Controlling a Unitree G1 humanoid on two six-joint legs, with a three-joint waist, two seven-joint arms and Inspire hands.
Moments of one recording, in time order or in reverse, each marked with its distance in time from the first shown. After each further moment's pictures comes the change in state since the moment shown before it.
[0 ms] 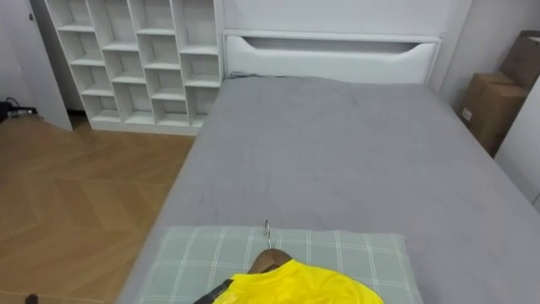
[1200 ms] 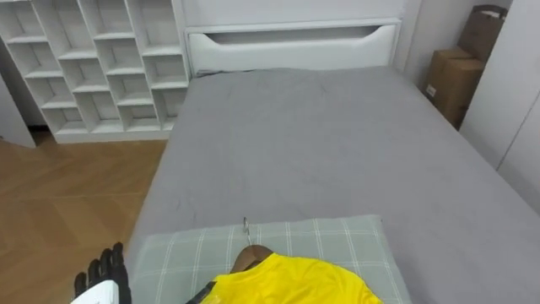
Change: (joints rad) left arm -0.104 0.012 -0.145 -0.089 0.084 0.100 -0.250; right arm -0.014 -0.008 0.001 0.030 -0.017 0.022 0.064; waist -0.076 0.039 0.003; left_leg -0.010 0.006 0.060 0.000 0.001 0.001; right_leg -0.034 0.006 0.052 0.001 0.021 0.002
